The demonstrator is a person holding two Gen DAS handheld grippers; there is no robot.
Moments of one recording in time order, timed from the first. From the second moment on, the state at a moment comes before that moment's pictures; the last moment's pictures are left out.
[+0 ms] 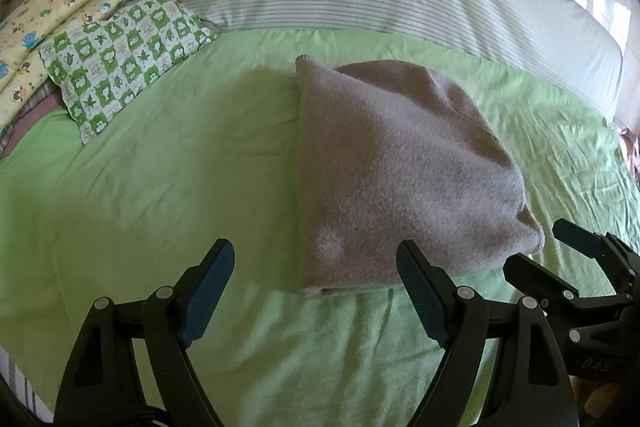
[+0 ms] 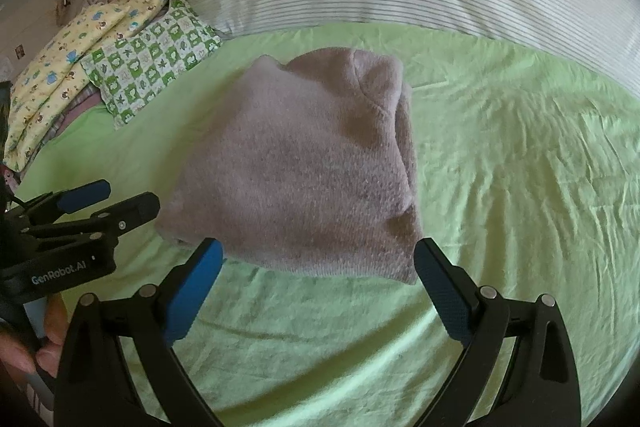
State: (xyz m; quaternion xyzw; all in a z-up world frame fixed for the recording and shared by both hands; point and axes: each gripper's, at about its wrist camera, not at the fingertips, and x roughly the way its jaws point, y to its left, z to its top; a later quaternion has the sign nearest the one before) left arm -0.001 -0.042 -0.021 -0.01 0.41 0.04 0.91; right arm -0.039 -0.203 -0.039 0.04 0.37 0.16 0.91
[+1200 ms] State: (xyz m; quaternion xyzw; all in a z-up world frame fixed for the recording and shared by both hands) left arm -0.002 -0.040 -0.010 -0.01 0.40 0.05 0.91; right arm -0.039 -0.196 -0.021 0.04 0.36 0.17 0.91
